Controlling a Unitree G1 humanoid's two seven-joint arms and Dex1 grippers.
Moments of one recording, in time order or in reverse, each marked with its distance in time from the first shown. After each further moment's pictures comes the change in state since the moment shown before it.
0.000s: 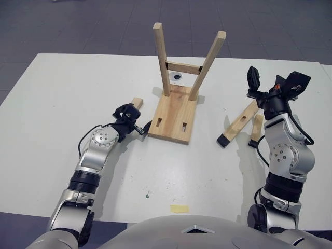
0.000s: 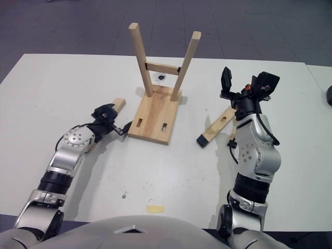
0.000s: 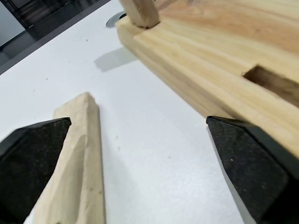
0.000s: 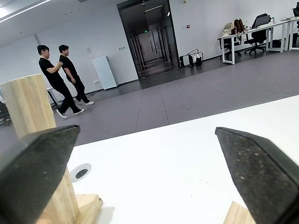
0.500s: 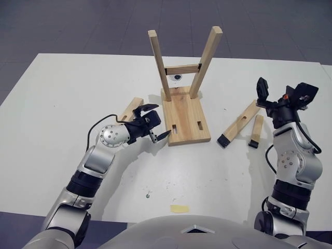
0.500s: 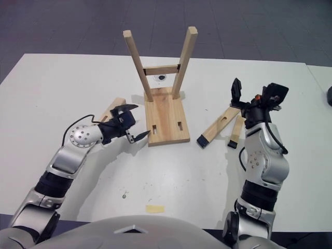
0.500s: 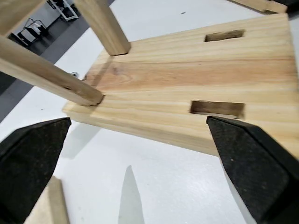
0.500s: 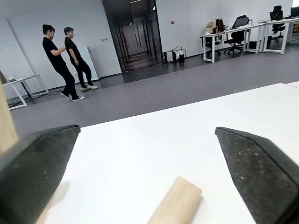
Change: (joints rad) left arm -0.022 0.015 -0.018 -0.184 -0.006 0.039 -0.093; right arm 0.183 -0.035 -0.087 -0.030 -0.026 -0.054 0.041
